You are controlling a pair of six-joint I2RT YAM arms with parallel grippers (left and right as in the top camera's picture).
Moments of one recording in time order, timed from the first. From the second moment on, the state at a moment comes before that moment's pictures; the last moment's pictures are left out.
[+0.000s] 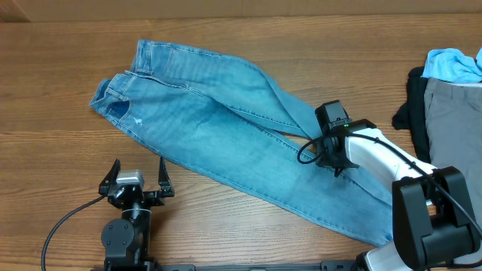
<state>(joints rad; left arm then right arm) 0.01 0.02 0.01 -0.07 -0.05 -0.04 0.25 1.71 0.93 -0.73 0.23 0.38</state>
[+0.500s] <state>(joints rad) 0.01 0.02 0.01 -0.07 -0.05 -0.04 0.25 1.62 1.22 -0.75 0.29 0.33</state>
